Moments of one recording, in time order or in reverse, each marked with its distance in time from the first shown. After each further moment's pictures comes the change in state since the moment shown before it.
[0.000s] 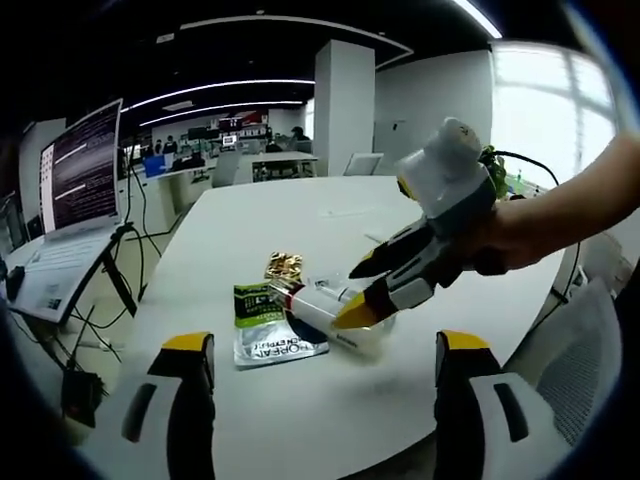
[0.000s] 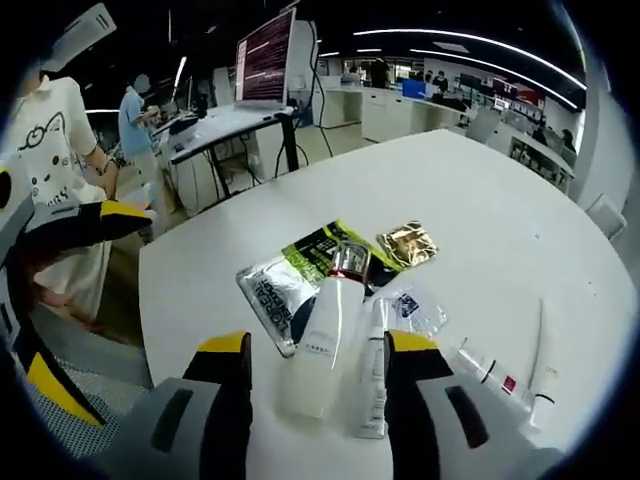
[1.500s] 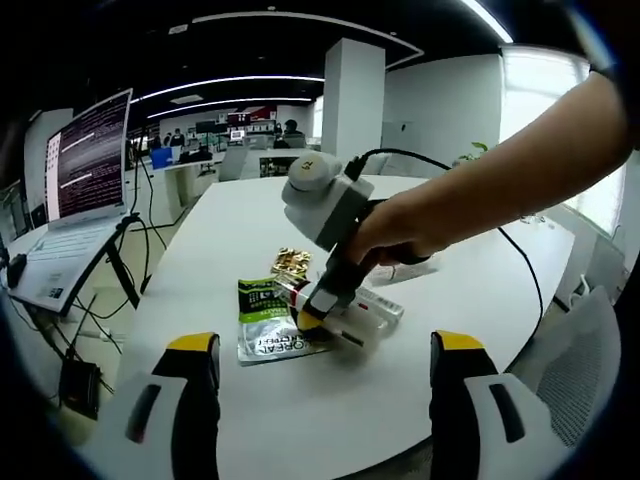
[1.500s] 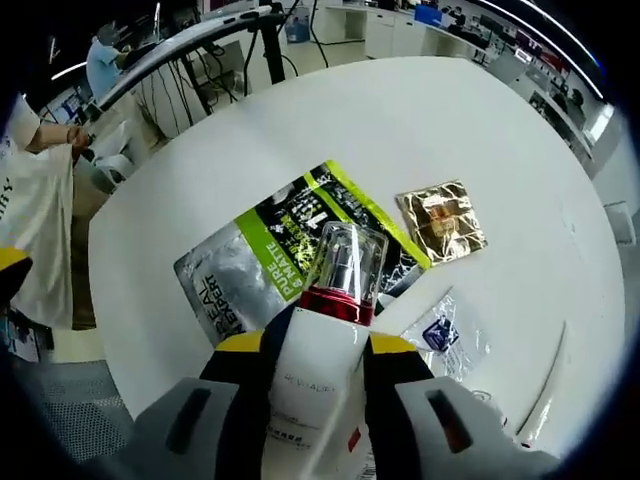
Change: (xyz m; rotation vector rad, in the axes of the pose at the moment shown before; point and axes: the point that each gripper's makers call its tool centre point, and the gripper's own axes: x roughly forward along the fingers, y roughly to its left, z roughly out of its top) left arm -0.001 0.007 -0.004 -0.036 0.008 0.023; right arm 0.081 -0.013 -0.011 -0.043 0.419 -0.002
